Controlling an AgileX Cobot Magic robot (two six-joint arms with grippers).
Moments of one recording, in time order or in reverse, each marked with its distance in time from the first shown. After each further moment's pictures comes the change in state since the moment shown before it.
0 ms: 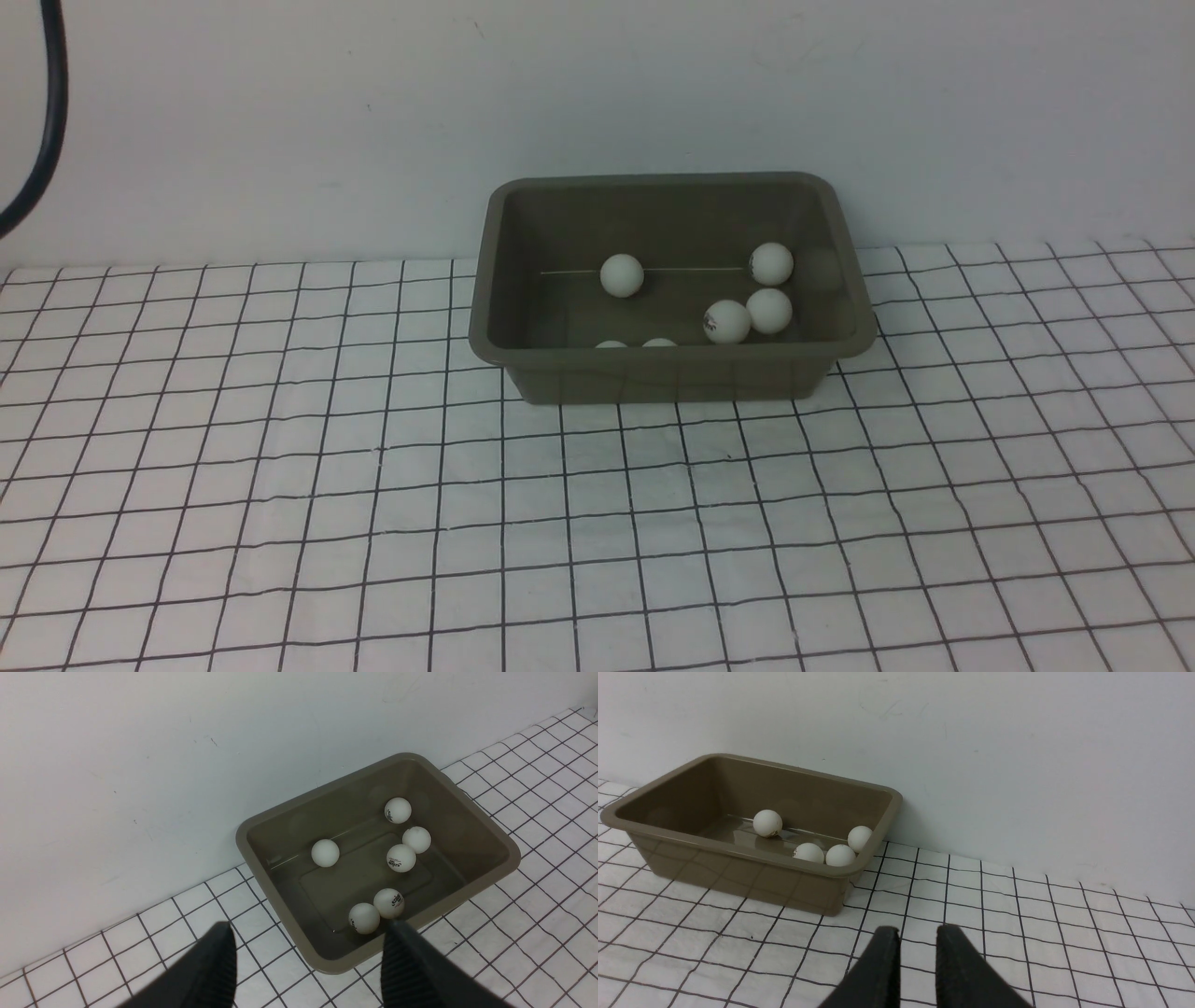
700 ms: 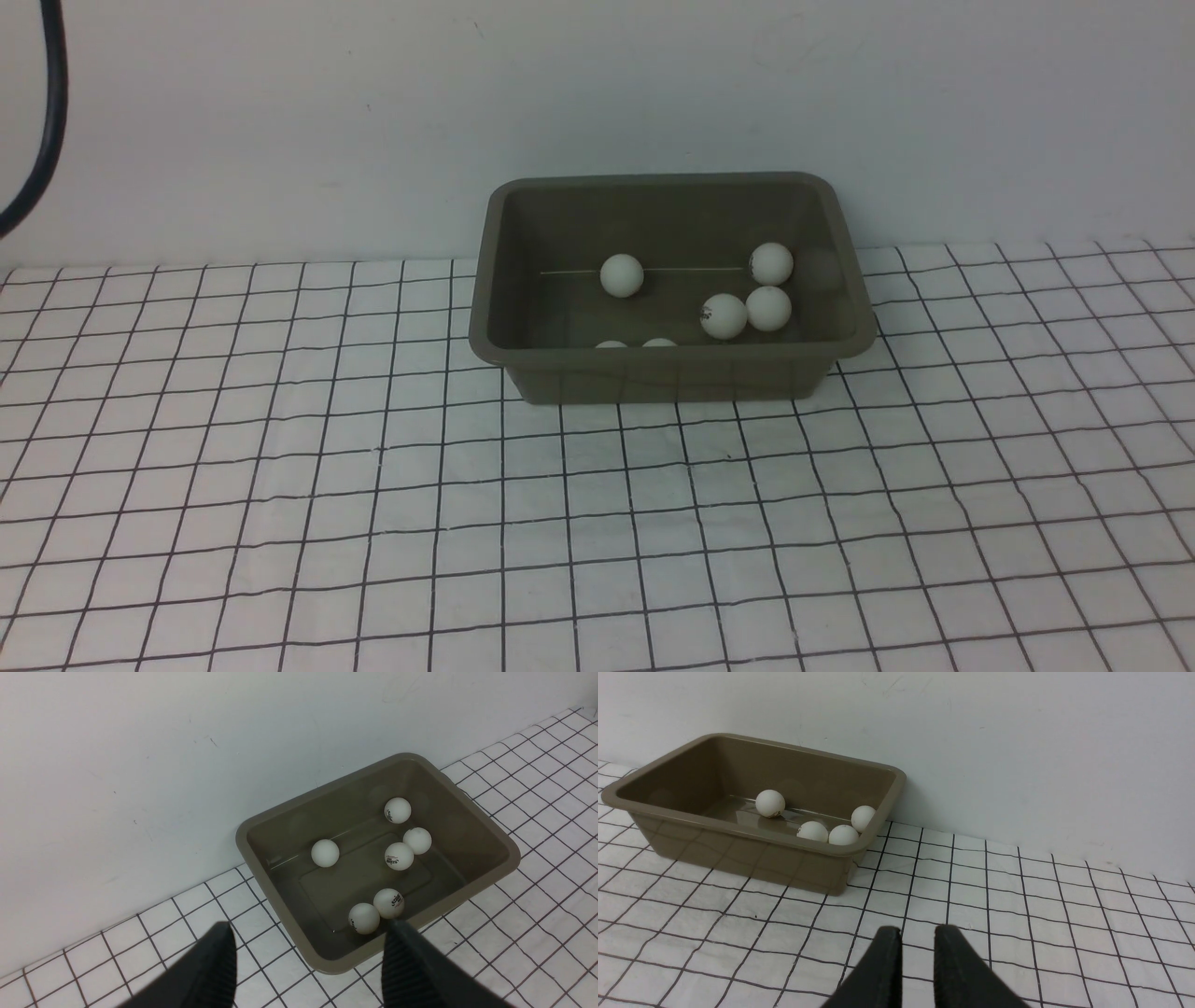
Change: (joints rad) right arm 0.000 0.000 0.006 0.002 0.035 0.006; left arm 0.000 0.000 0.000 0.000 0.000 0.001
